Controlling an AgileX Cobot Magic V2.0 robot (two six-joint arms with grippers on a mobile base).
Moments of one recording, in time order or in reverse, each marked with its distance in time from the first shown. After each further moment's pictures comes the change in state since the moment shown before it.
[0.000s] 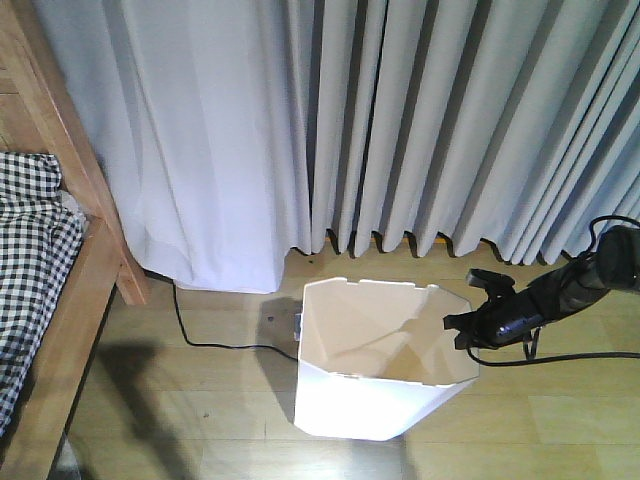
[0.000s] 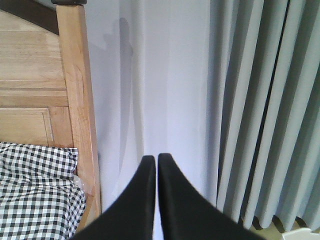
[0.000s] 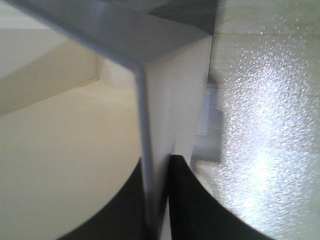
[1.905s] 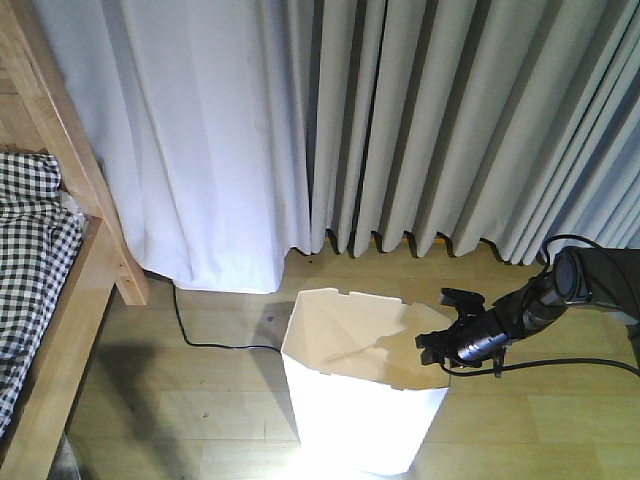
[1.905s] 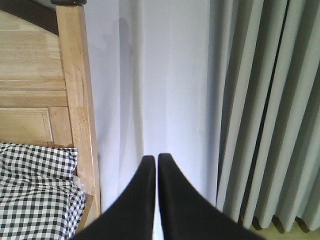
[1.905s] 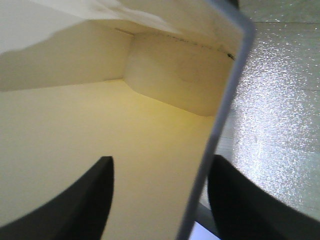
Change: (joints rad) left arm 0.000 0.000 0.000 0.000 0.000 0.000; right arm 0.112 0.108 -0.038 0.132 -0.074 -0.077
